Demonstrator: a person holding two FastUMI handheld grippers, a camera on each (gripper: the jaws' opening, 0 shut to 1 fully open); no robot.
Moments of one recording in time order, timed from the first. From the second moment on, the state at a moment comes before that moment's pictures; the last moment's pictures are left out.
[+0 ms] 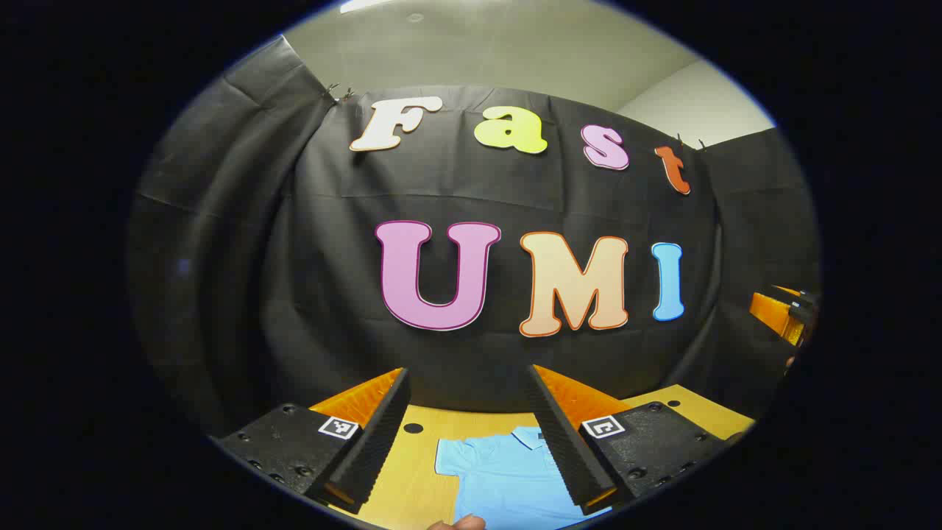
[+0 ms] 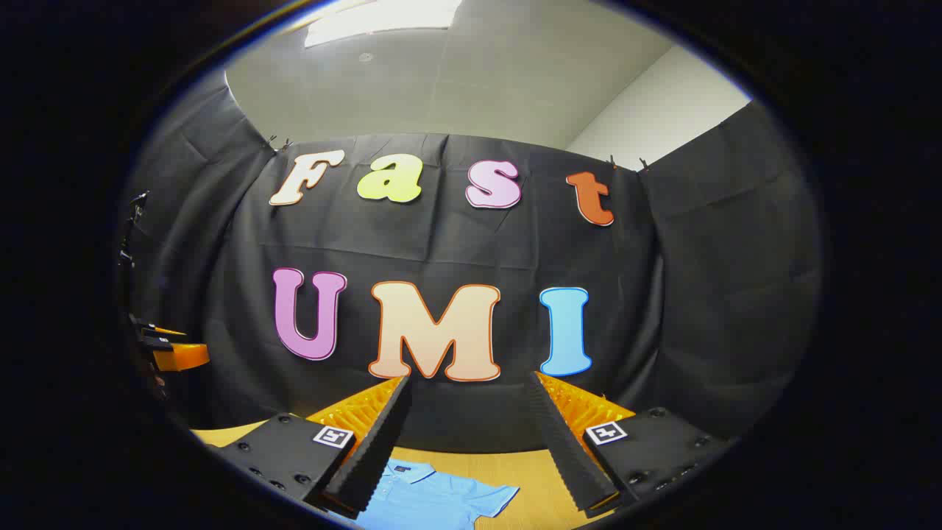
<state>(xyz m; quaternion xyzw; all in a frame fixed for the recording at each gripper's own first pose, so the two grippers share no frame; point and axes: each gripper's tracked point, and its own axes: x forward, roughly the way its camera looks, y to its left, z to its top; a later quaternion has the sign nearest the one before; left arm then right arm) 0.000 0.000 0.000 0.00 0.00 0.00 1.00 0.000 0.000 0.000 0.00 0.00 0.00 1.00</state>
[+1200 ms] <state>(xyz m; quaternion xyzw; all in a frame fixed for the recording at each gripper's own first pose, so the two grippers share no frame) 0.004 -0.030 -0.009 0.00 0.01 0.01 1.00 0.035 -0.040 -0.104 -0.07 0.11 0.07 0.99</state>
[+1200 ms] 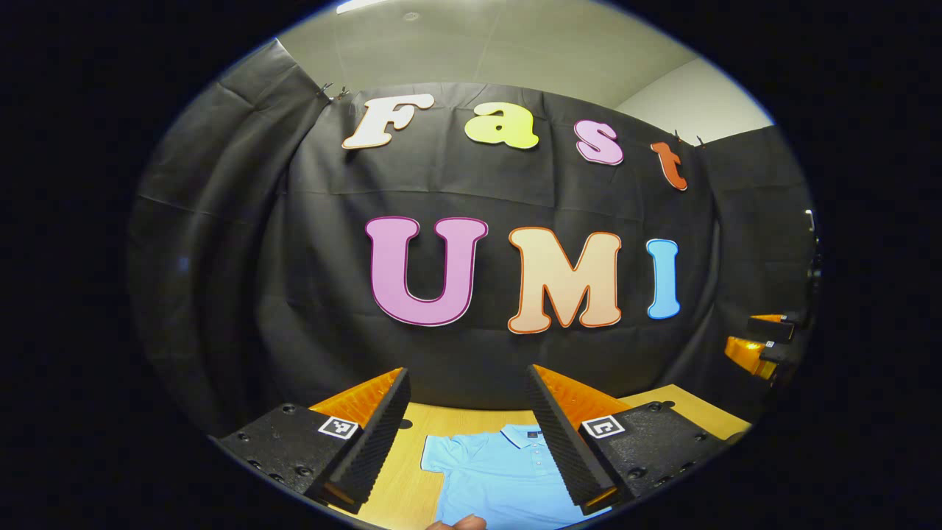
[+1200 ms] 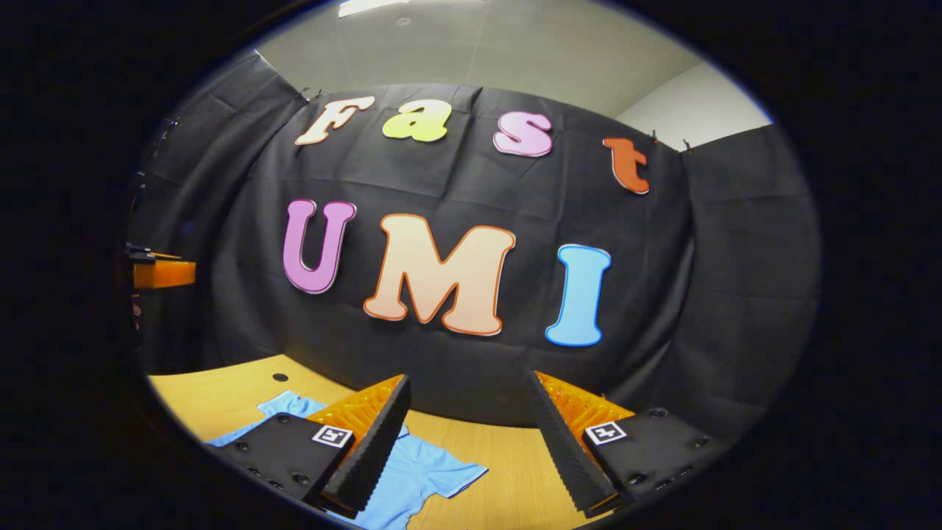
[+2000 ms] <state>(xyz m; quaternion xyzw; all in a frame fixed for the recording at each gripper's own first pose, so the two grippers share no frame) -0.005 -0.027 -0.027 0.04 0.04 0.09 0.99 0.084 -0.072 -0.330 -0.10 0.33 0.18 0.92</state>
